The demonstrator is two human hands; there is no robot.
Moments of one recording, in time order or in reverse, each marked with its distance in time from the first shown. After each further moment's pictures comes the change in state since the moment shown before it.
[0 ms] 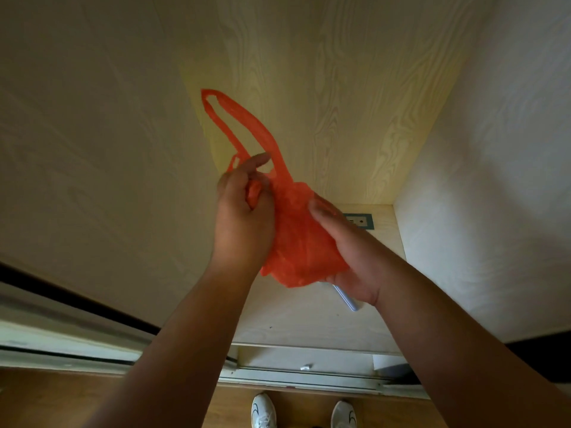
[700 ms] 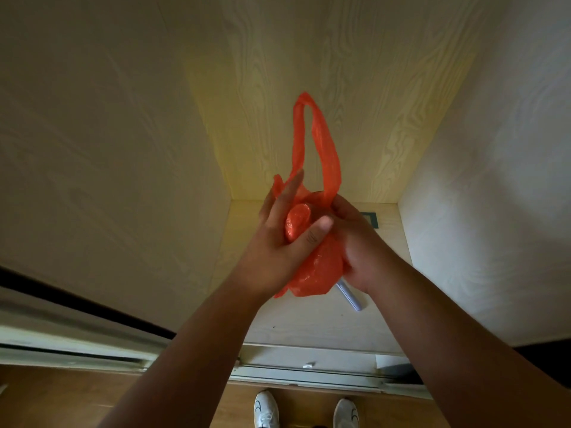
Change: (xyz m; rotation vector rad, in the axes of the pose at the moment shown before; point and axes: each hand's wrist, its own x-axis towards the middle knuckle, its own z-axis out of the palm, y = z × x) left_hand -0.022 -0.020 0.006 0.006 -0.452 -0.013; right_hand 0.023 0.002 -0.004 -0.036 0.137 -0.232
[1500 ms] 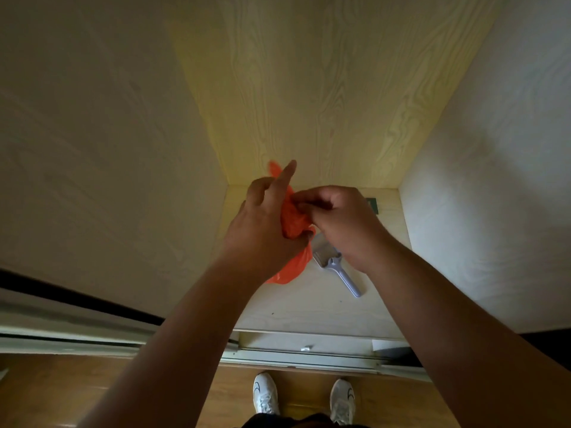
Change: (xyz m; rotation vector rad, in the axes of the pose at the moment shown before) left_hand 0.015 -0.028 -0.011 0.557 0.057 0.024; right_hand 0.025 0.014 -0.005 -0.519 0.118 -0.135
